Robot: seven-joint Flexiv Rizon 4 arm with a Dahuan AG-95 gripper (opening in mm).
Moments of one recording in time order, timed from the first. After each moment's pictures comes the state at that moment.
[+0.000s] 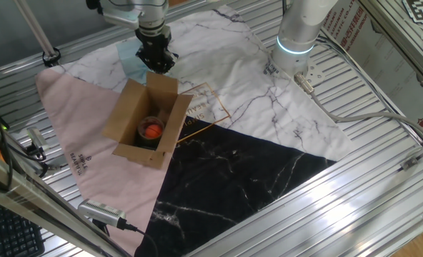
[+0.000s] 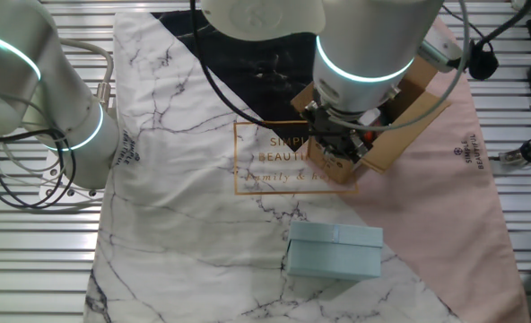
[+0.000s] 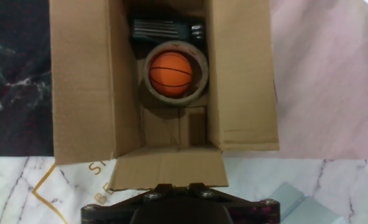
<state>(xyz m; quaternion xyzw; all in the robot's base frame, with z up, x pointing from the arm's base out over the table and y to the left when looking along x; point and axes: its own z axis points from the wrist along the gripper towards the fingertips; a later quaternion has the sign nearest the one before) 0.470 -0.061 0.171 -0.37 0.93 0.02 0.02</state>
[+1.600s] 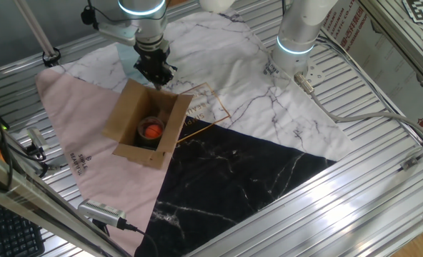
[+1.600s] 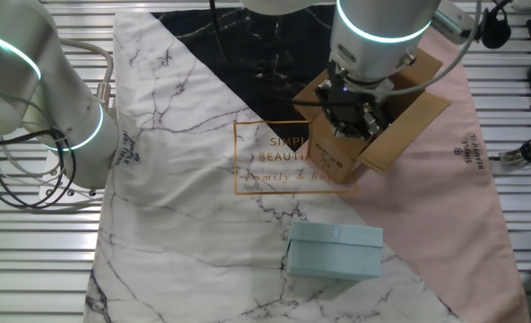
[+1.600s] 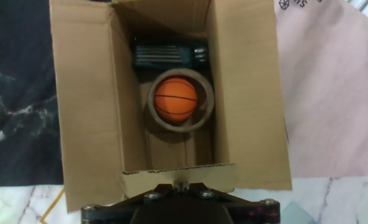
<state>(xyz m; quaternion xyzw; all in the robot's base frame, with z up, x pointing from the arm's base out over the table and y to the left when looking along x) 0.492 -0.023 0.169 -0.35 0.94 0.01 0.01</state>
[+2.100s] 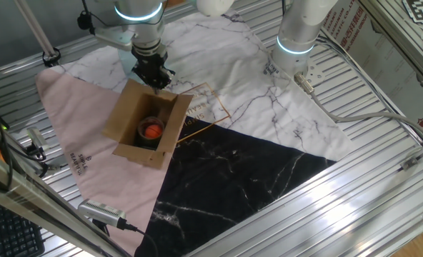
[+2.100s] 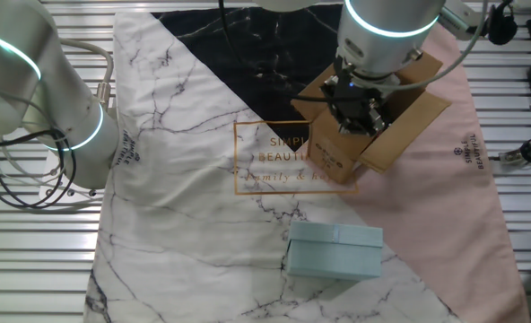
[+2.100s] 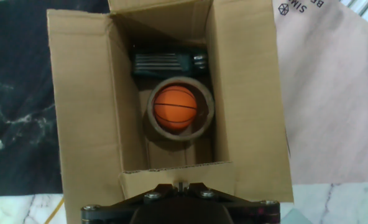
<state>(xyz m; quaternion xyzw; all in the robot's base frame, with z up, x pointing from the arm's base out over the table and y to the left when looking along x) 0.502 -0.017 0.169 -0.35 0.94 0.01 0.01</state>
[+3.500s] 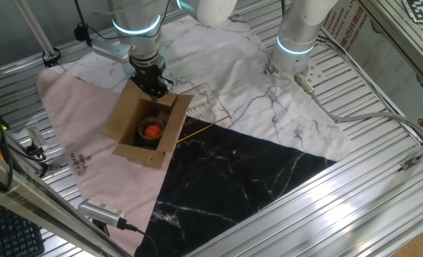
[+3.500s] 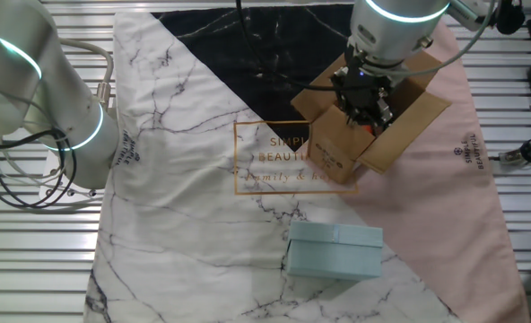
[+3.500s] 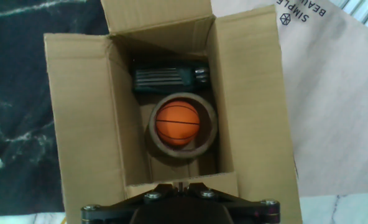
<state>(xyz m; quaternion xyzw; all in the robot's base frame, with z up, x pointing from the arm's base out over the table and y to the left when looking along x) 0.516 -0.001 0.157 -0.34 0.94 0.00 0.00</state>
